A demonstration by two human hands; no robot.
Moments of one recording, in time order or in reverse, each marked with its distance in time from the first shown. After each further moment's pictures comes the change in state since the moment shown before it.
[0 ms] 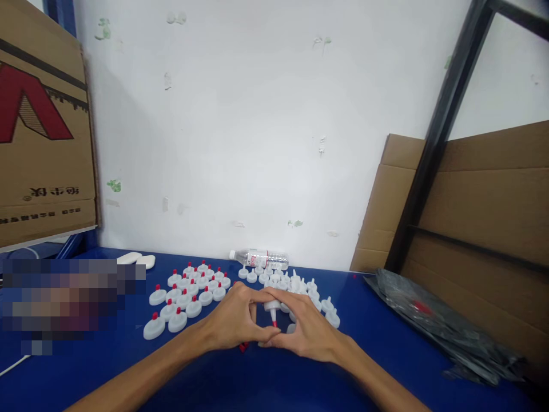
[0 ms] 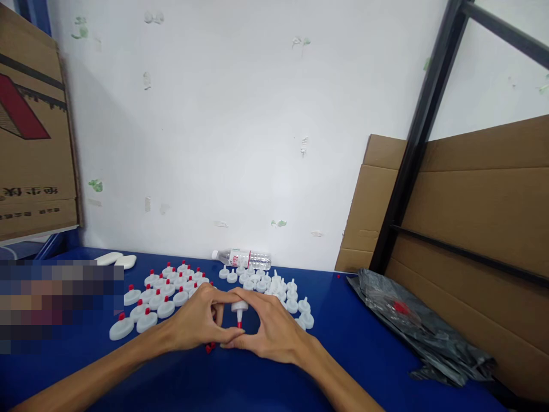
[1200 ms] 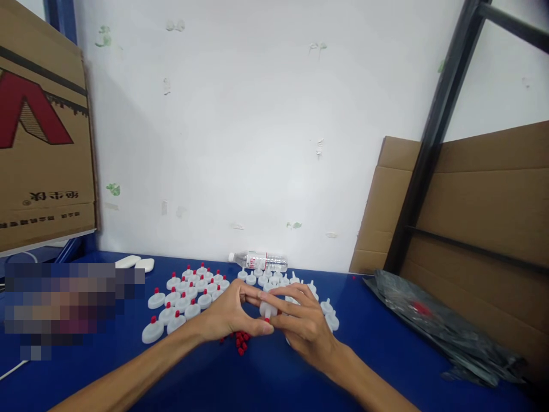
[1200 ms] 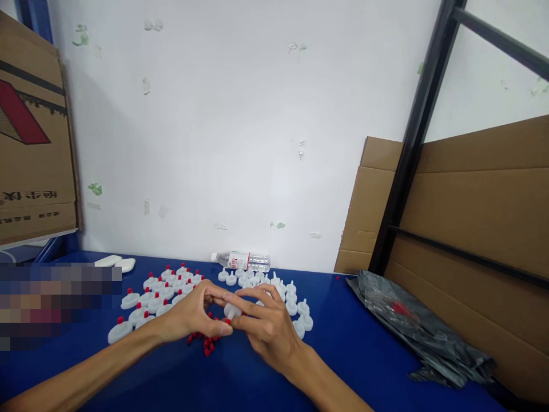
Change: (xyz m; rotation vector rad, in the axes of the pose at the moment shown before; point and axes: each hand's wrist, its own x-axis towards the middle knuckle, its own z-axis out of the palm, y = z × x) left_hand 0.005 -0.002 -0.014 -0.508 -0.136 -0.003; right_hand -0.002 0.014 0.009 -0.475 0.351 -0.551
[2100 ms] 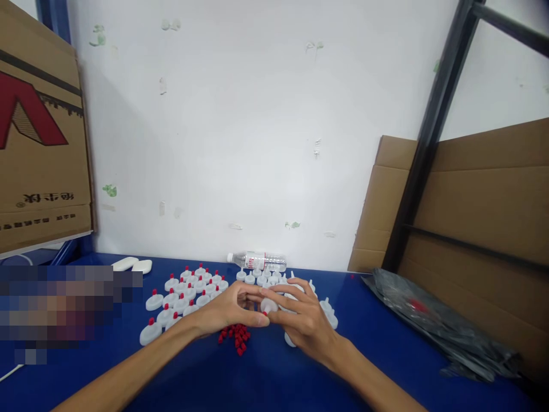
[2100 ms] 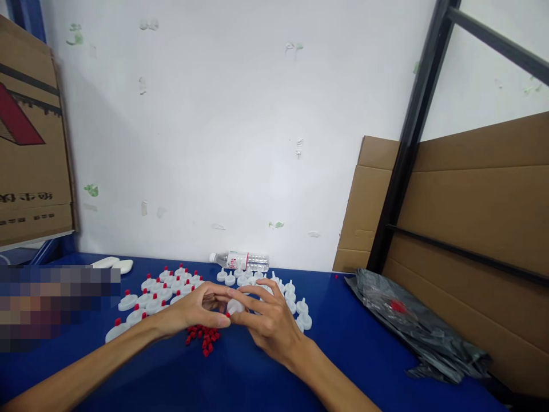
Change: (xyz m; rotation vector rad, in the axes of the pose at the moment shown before) left_hand 0.002 -0.004 -0.006 -0.116 -0.034 -0.081; right_hand 0.001 0.005 -0.006 -0.112 -0.061 0.005
